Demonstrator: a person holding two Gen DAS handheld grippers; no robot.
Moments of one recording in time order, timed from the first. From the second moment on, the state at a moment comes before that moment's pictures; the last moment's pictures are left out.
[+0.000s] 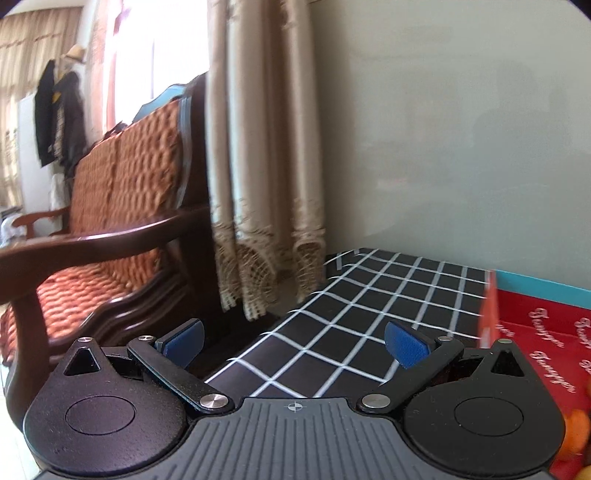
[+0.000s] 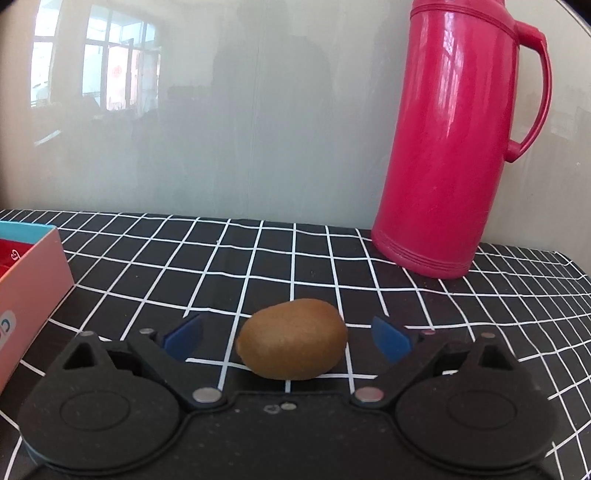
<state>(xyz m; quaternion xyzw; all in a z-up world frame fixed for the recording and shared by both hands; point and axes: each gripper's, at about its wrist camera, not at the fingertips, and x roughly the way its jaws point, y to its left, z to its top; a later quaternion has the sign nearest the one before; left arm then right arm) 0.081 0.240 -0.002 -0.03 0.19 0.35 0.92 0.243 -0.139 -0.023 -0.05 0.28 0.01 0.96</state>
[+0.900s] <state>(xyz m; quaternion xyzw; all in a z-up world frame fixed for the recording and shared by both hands) 0.064 0.256 0.006 -0.05 0.20 0.35 0.91 0.220 -0.141 0.012 0.01 0.28 0.05 0.96</state>
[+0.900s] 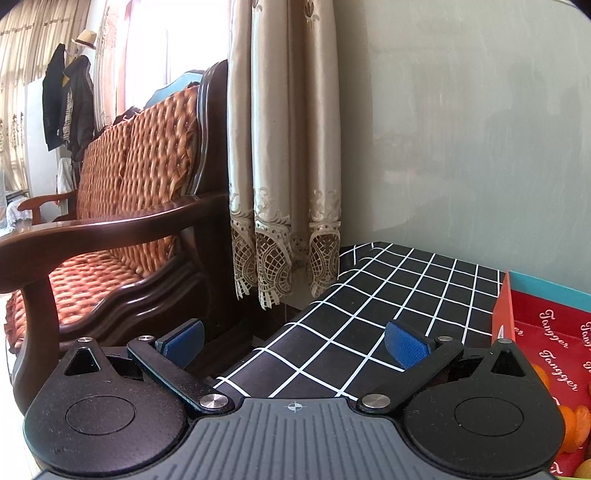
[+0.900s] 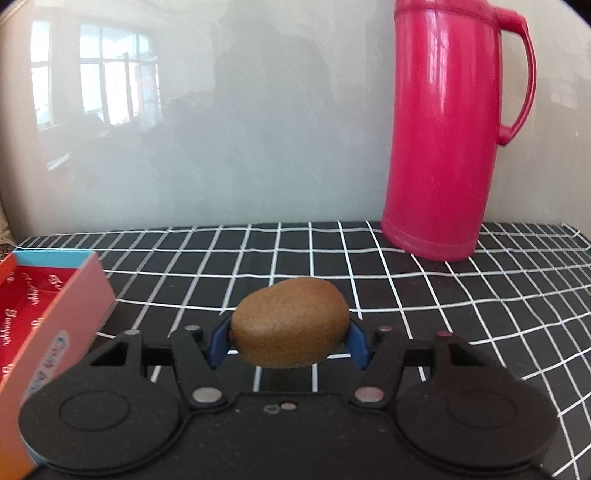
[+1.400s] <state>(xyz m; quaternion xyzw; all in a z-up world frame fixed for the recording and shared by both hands) 0.048 0.258 0.017 -0.05 0.19 0.35 0.92 0.165 -0.065 0.057 -0.01 0.23 0.16 0.96</state>
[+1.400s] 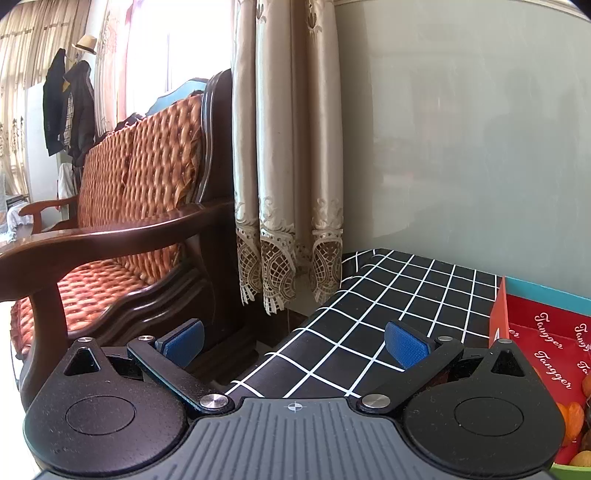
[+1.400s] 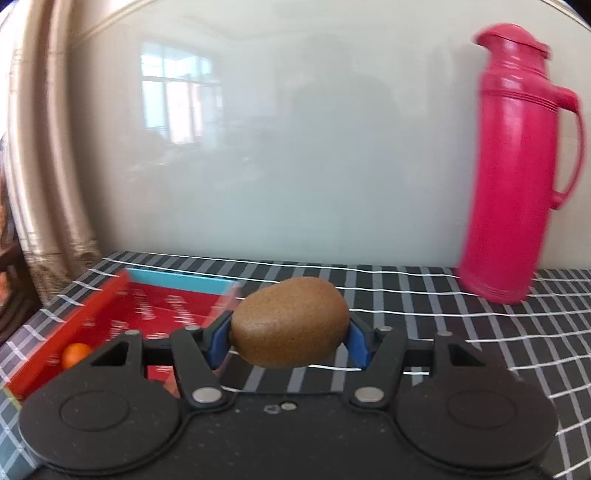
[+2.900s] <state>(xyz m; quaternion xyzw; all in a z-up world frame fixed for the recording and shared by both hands) 0.047 0.146 0.034 -0.04 0.21 0.20 0.96 0.096 -0.137 0.059 0.03 0.20 0.08 0.98</state>
